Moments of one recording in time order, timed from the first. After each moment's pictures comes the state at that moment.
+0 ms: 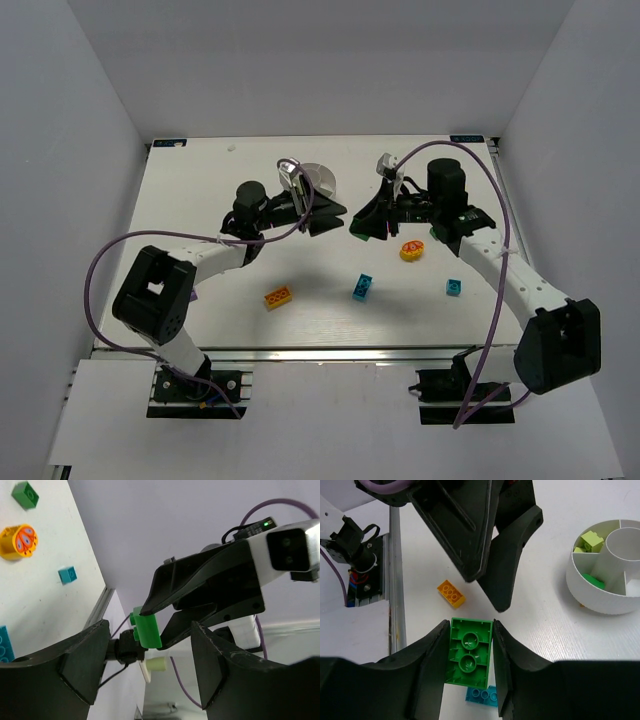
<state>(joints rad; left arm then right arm) -0.48 1.63 0.89 0.81 0.81 -1.39 0.37 1.31 1.04 -0.12 -1.02 -0.15</state>
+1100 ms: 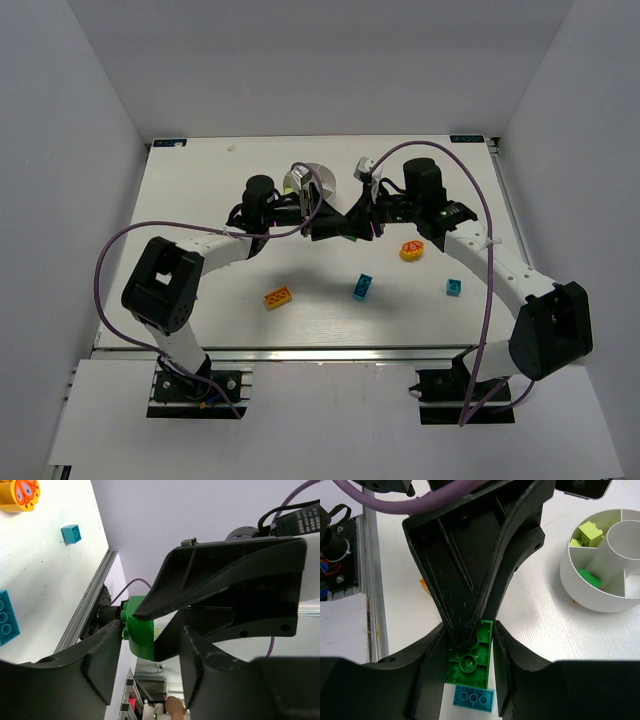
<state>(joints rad) -0.48 1.71 0.97 0.66 0.99 -1.36 0.48 1.40 1.12 -0.19 -0.85 -0.24</state>
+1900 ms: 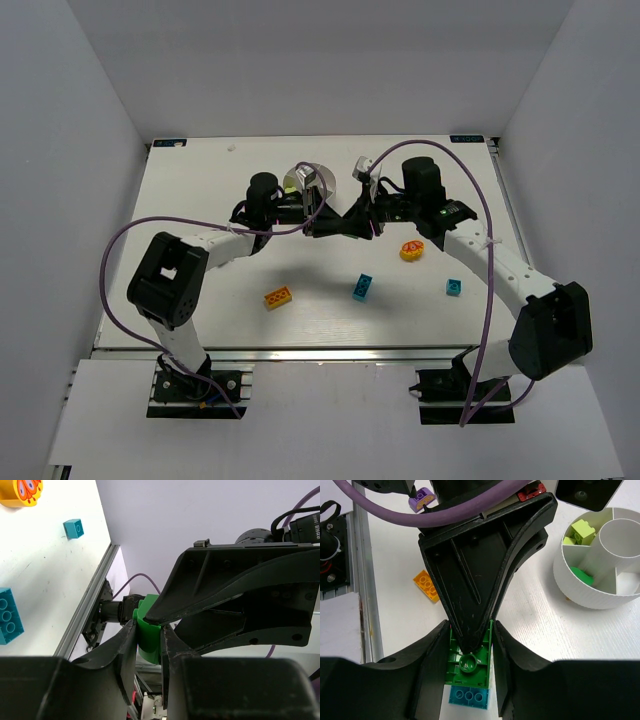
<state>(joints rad) -0.48 1.76 1.01 0.62 1.02 -1.35 0.49 1.40 1.14 -0.22 -0.81 -0.26</state>
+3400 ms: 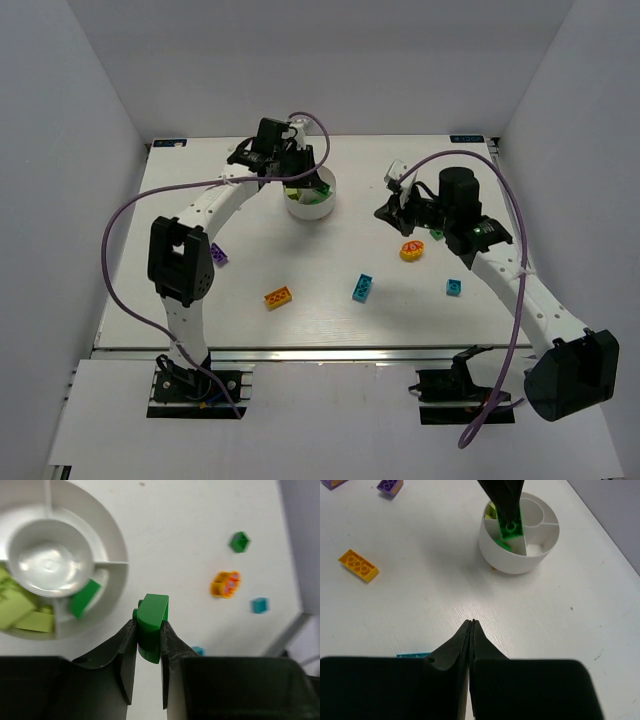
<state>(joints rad) -0.41 1.95 1.73 -0.47 0.45 -0.37 0.38 1.19 1.03 -0.26 -0.64 -0.44</state>
